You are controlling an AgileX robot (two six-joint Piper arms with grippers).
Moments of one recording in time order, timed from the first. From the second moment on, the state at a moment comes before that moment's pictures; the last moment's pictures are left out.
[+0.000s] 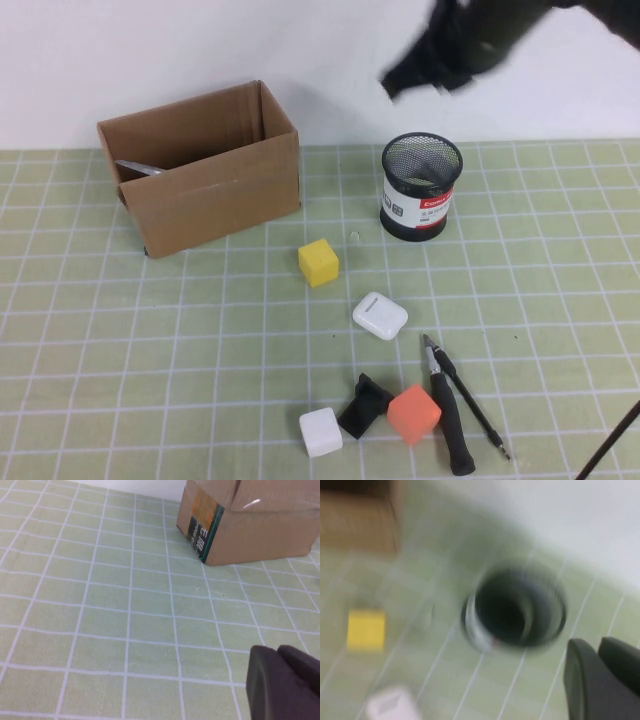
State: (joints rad) right arm 0.53 1.80 -1.95 -0.19 1.15 0.07; left arm -0.12 -0.01 0.03 -0.02 0.36 -0.12
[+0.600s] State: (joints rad) right arm 0.62 1.51 -1.07 0.01 0.85 0.21; left arm -0.12 -0.01 0.03 -0.02 0.36 -0.12
